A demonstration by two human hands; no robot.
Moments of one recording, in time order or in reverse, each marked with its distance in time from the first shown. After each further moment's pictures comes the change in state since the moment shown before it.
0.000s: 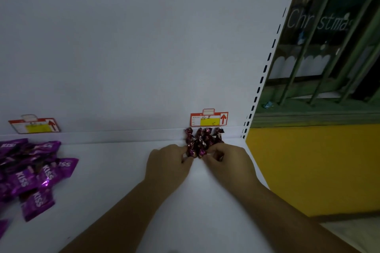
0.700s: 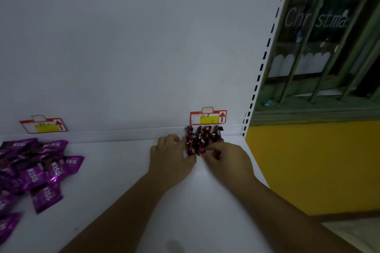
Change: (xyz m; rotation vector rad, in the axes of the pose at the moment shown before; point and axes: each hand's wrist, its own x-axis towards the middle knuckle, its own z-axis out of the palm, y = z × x) left_hand 0.004 0.000 0.011 0.095 -0.019 -0.095; right_hand -0.003 -0.003 0.000 -0.086 -0.007 -0.054
